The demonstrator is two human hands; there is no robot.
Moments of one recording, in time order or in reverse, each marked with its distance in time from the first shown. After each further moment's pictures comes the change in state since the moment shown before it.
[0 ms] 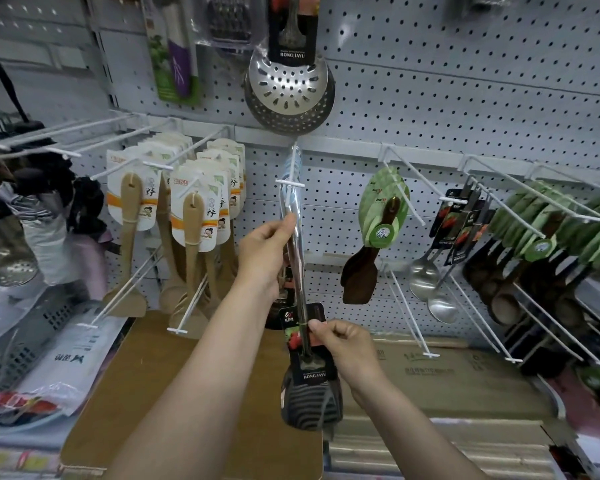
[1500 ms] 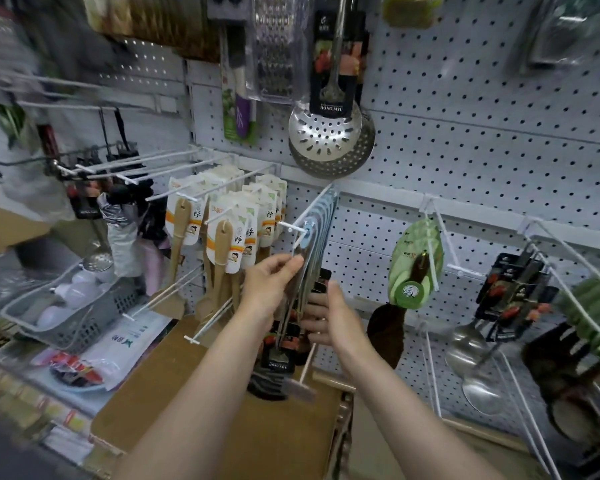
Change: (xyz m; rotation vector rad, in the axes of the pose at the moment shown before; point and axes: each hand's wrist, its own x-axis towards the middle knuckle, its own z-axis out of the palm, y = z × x) left_hand -0.001 0.000 0.009 0.183 0.205 0.190; right_hand 0.061 -0.090 0.003 -0.117 -0.267 -0.024
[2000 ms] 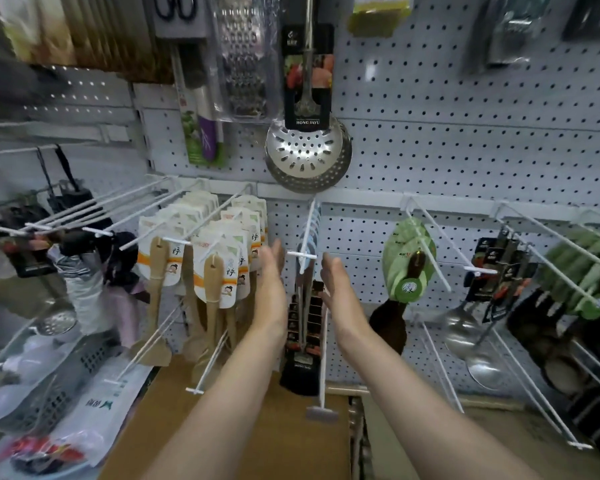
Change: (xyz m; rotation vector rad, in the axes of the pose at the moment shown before) left_hand 0.026 0.016 -0.001 -0.128 -0.164 -0.010; right_hand 0.024 -0.041 0.024 0.235 0.182 -0.198
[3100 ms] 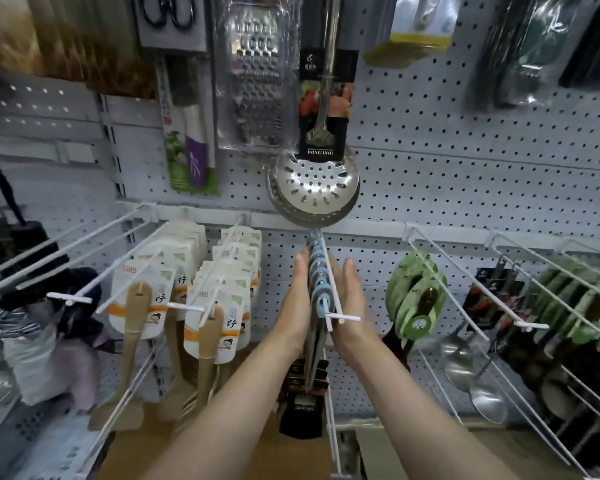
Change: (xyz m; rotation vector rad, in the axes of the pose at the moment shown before) left_hand 0.077 0.001 0.016 -0.145 -0.403 -0.093; right_hand 0.086 -0.002 0.020 0.367 0.029 -0.127
